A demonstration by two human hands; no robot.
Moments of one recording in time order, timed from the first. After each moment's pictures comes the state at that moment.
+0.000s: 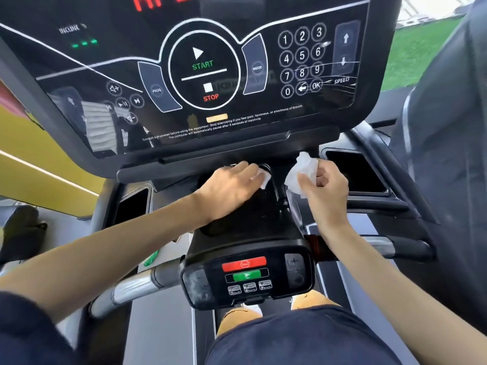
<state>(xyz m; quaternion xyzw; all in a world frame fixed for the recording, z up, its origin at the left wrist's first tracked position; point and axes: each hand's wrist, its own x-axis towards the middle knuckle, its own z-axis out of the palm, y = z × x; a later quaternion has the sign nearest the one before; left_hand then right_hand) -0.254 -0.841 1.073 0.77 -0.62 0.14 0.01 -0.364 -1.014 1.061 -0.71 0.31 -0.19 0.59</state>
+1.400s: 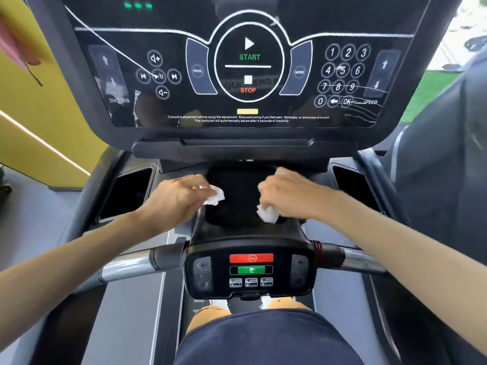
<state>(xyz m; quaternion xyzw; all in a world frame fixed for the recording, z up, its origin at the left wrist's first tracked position) -0.266 -0.726 1.058 0.86 -0.47 0.06 0.21 -0.312 -0.988 1.098 -0.94 -0.30 0.17 0.00</state>
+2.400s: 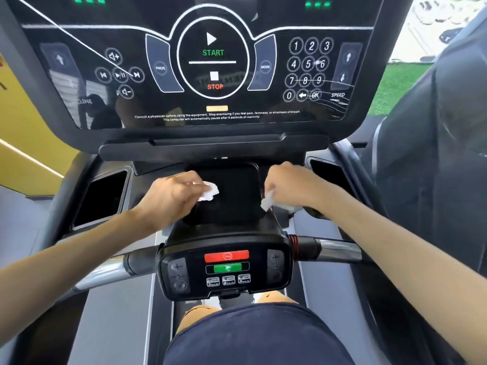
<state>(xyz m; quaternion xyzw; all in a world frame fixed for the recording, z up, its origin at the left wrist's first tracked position) -0.266 -0.760 1.050 0.86 -0.45 0.06 0.22 -0.324 -1.016 1.124 -0.96 -0.01 0.26 0.13</state>
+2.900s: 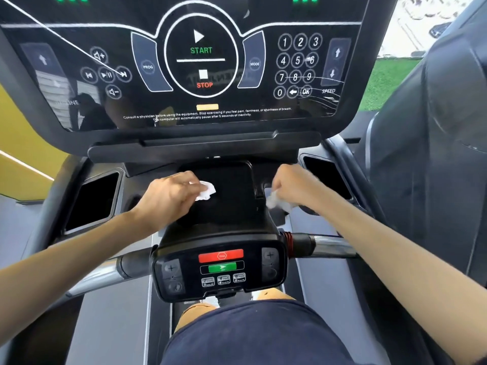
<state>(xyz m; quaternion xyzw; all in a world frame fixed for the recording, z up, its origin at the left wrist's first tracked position) -0.265 -0.768 1.044 0.86 -0.45 0.08 0.21 -0.331 -1.033 1.100 -0.94 0.15 0.26 0.17</state>
